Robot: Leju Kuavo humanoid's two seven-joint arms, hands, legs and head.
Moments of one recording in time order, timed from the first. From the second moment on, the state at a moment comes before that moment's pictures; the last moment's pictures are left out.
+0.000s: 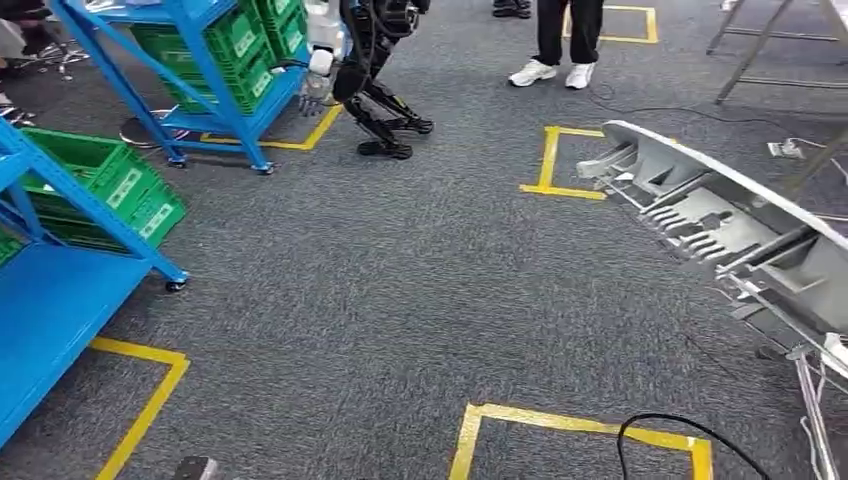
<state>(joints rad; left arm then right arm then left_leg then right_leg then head) -0.03 -0.20 1.50 -0.41 -1.38 -0.17 -0.41 0.46 0.22 -0.21 -2.51 0.66 -0.37 -0.57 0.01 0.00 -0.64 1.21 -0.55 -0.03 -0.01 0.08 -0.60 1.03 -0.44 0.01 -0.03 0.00</state>
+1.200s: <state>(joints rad) -0.02 -0.22 1.49 -0.43 -1.33 -0.17 -0.41 0.48 0.23 -0.23 -2.52 0.67 -0.40 -0.57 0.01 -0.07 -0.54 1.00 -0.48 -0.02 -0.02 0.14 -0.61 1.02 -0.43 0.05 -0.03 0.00</state>
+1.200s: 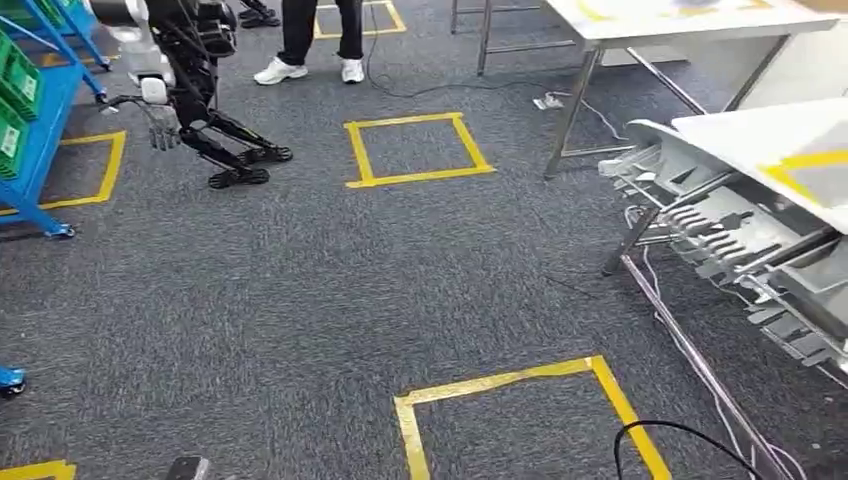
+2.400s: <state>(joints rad) -0.01 -0.23 1.49 -0.47 -1.42 -0.17 -0.42 0.44 0.27 -0.40 -2.51 0.58 -0.45 -0.58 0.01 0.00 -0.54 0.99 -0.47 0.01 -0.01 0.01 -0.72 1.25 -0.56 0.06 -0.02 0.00</state>
